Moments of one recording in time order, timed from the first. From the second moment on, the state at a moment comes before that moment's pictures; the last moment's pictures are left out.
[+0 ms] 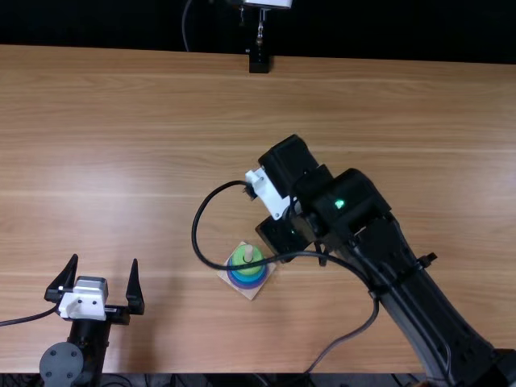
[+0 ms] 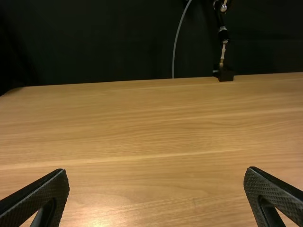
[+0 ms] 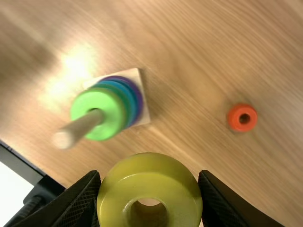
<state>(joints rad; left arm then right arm) -0.05 0.01 0.02 -0.08 0.01 0.00 0.63 1.73 1.82 -1.38 -0.04 -0.13</state>
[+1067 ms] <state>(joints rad) -0.05 0.01 0.02 -0.08 0.01 0.00 0.74 1.72 1.83 -1.37 -0.04 -0.12</state>
